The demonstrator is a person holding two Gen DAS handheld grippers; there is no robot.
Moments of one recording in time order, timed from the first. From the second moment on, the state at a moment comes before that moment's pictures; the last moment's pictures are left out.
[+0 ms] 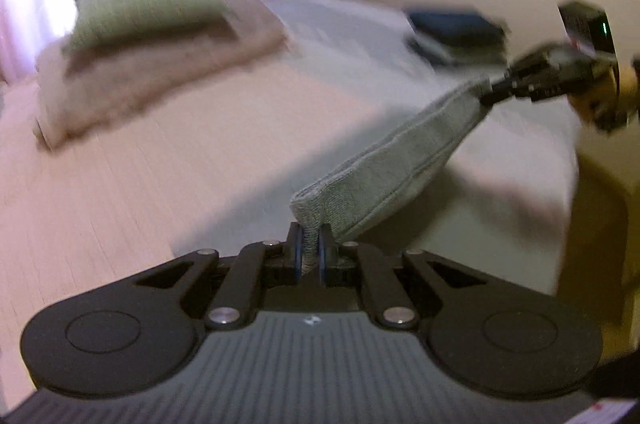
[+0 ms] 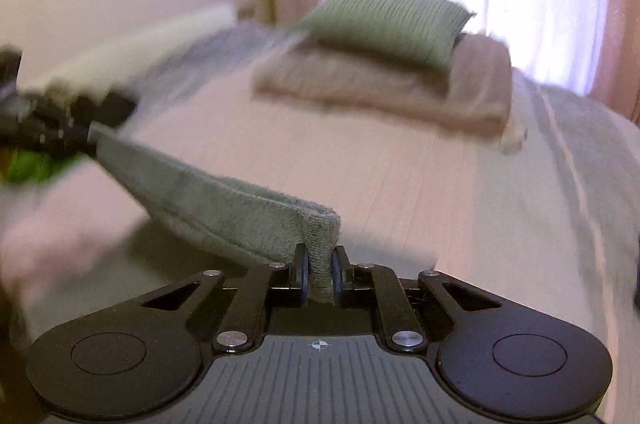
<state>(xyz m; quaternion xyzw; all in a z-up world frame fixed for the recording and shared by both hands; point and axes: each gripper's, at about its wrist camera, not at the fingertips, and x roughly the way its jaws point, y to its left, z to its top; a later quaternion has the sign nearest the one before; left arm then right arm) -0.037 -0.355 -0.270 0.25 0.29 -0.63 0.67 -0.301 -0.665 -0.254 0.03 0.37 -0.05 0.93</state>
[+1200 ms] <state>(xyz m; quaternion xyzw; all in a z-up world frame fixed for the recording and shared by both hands) -0.191 -0.310 -0.404 0.58 0.07 -0.60 0.54 -0.337 -0.512 -0.419 -0.38 0.50 0.03 0.78</state>
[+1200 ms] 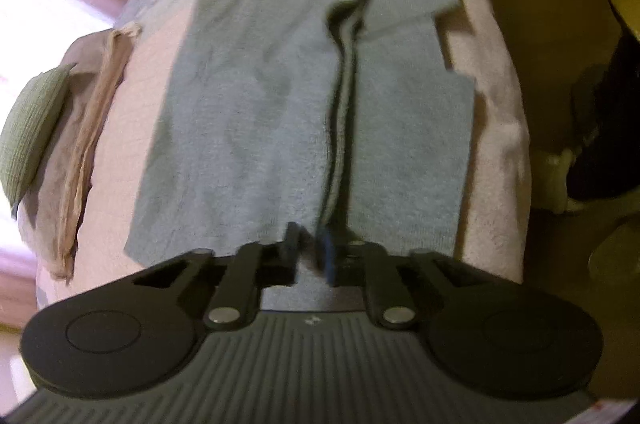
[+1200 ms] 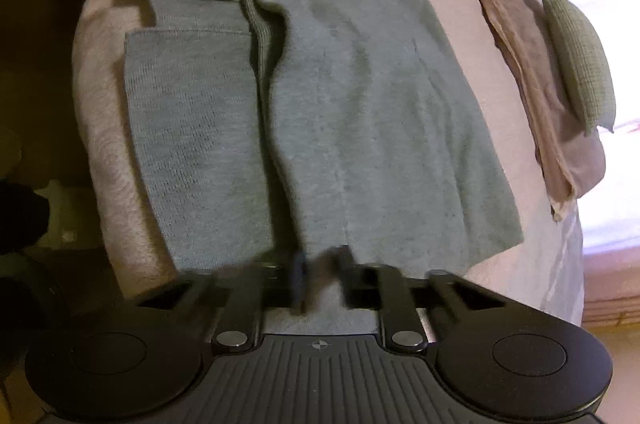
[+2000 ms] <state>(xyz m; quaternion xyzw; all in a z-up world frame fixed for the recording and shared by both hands) -0.240 -0.267 -0.399 0.56 0.15 -0.59 0.55 -0.382 -0.466 -0.417 -0.35 0.54 0.02 0.77</state>
